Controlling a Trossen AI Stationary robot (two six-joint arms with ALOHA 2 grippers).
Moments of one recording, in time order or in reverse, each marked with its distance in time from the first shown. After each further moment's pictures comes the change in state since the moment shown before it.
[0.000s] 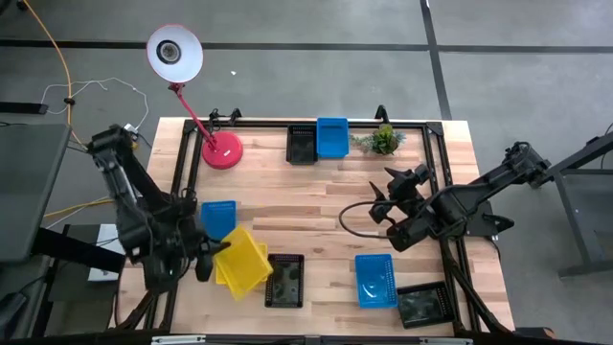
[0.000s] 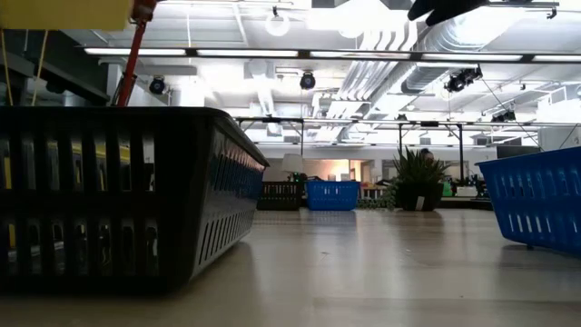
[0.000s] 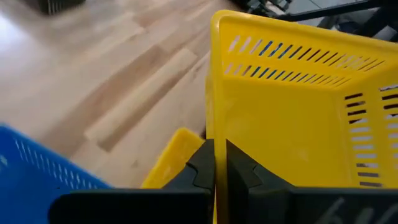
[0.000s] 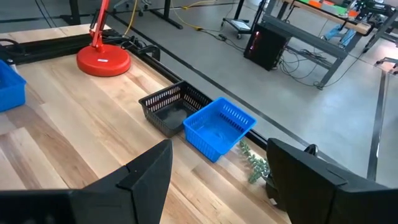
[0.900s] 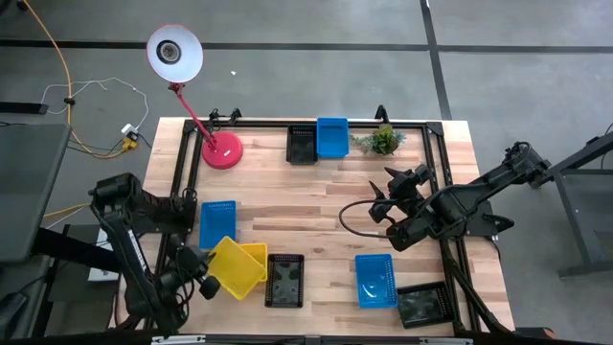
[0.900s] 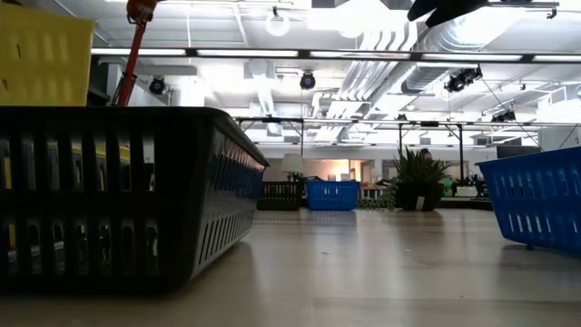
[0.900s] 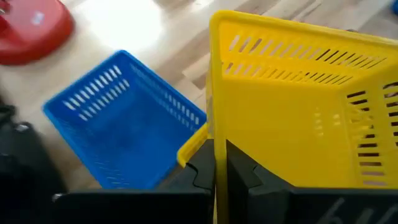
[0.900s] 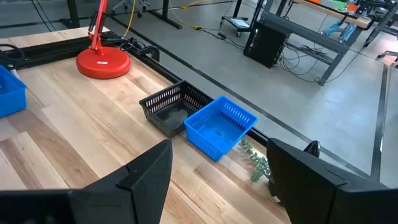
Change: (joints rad) left arm -0.123 0.572 0.332 -0.635 0.248 -0.606; right arm -0.002 0.000 0.000 -0.002 -0.003 0.030
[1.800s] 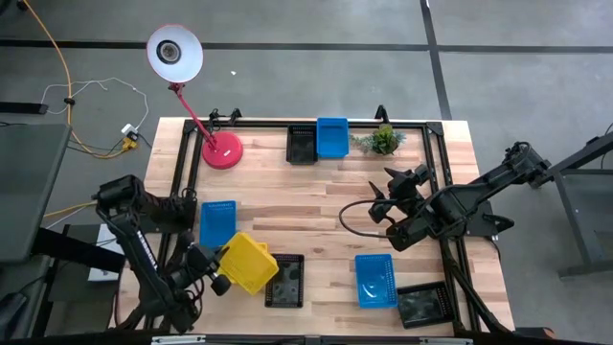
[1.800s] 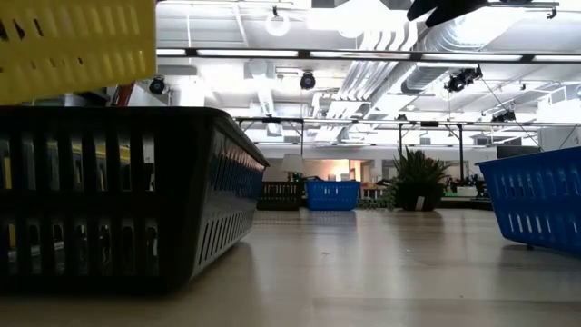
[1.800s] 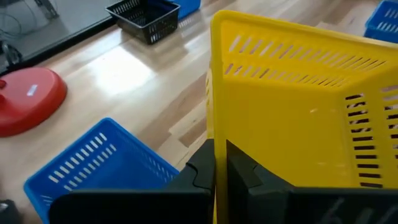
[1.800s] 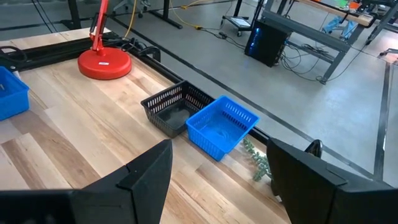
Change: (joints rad) left arm 0.087 0.030 0.013 -0.019 -0.216 0.107; right arm 0.000 0.000 0.000 0.008 -0.003 0.004
